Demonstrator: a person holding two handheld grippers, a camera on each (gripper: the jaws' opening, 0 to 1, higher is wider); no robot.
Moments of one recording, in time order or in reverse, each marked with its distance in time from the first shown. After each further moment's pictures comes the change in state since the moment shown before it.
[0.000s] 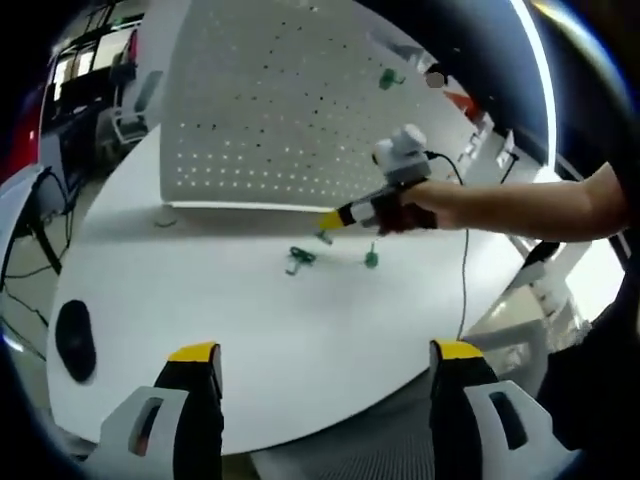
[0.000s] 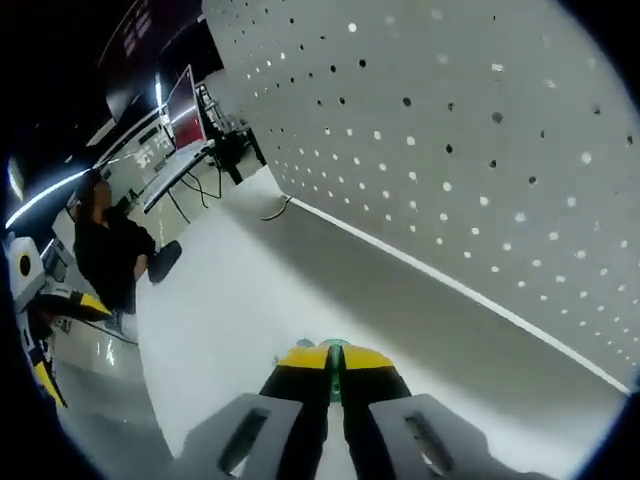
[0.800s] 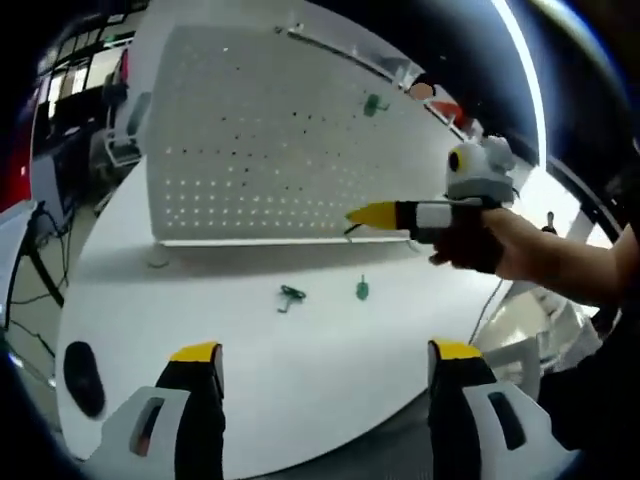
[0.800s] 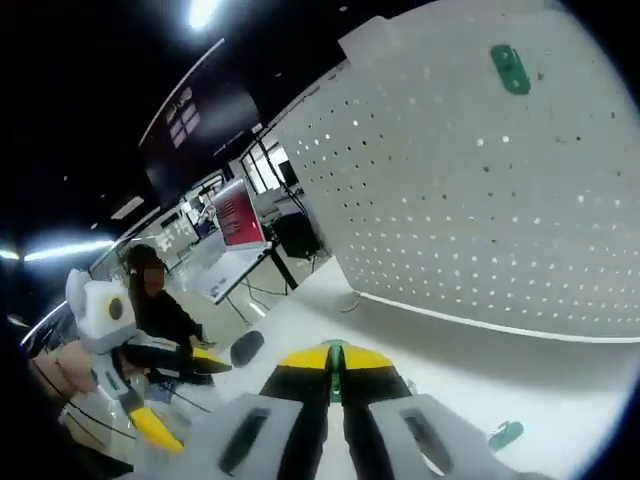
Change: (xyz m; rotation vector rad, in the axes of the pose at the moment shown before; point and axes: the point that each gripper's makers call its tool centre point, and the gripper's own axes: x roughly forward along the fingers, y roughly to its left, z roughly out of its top) left arm -0.002 -0.011 0.043 0.036 -0.073 -0.017; right arm -0.114 0.103 0.053 0.130 -0.412 0.107
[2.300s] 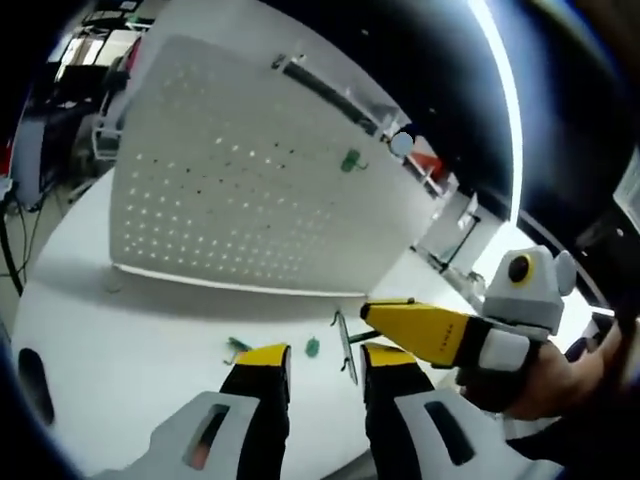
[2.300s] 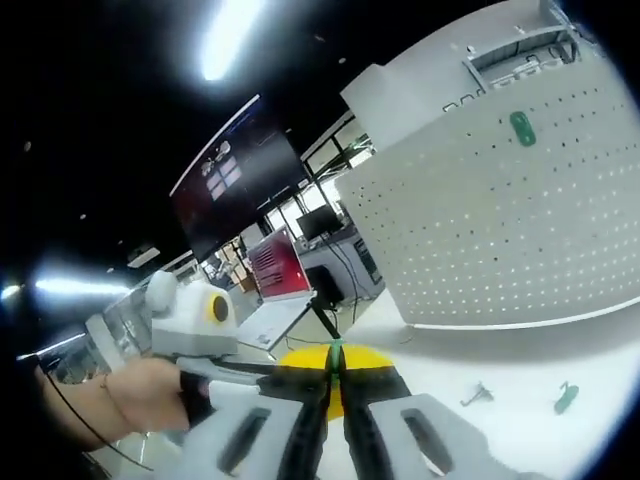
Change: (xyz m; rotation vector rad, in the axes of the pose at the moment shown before) left arm 0.015 -0.035 0.056 -0.140 -0.163 -0.187; right arm -0.024 0.090 0.009 0.057 -0.208 0.064
